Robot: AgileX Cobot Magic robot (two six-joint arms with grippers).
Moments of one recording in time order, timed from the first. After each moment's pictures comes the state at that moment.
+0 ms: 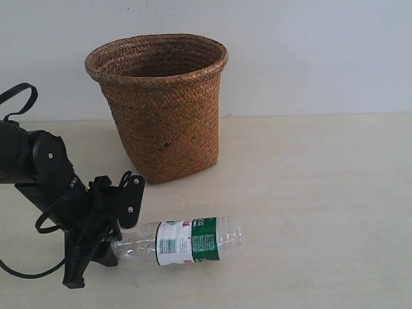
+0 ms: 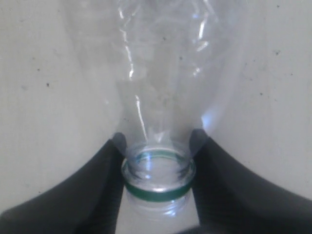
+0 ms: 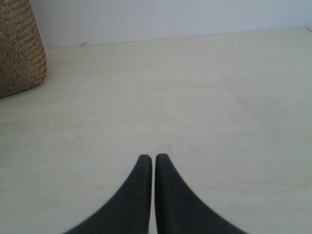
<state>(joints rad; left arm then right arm) -0.39 1.89 -0.95 -0.27 0.50 1.44 0.09 0.01 0.00 -0.01 0.37 0.12</state>
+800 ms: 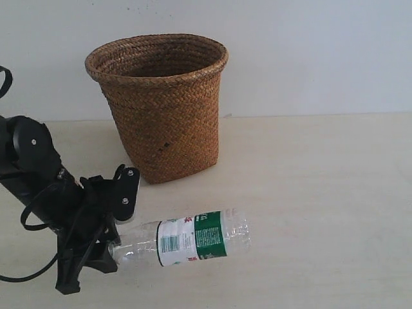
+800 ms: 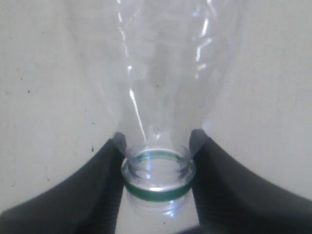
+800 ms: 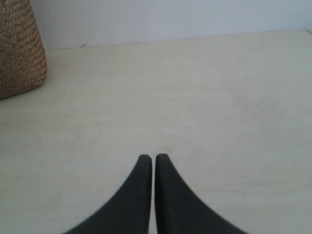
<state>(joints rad) -0.39 1.80 -0.92 -0.36 0.61 1.44 0.09 0.01 0.00 -0.01 0.37 0.11</state>
